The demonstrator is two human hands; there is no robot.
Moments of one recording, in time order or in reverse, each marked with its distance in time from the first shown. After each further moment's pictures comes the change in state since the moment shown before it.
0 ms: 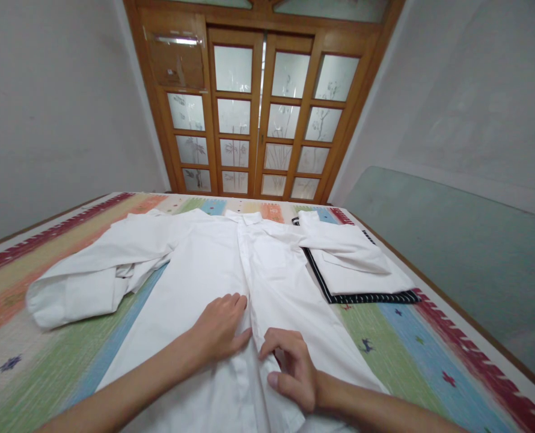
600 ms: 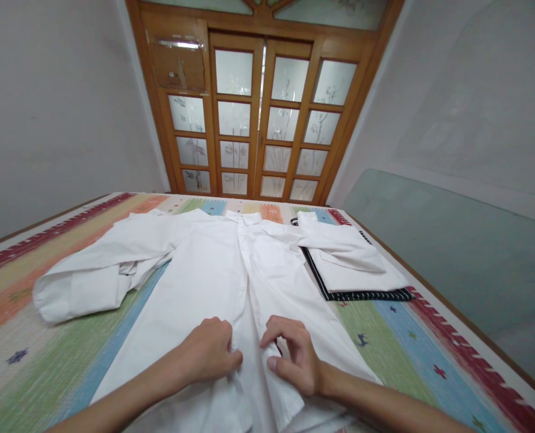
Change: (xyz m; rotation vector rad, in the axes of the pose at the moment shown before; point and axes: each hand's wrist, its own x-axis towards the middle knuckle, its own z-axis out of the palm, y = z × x) left_hand -0.032 0.014 -0.009 -0.116 -0.201 -0.235; right_hand 0.012 -0.019 -0.007 -0.034 0.022 -0.019
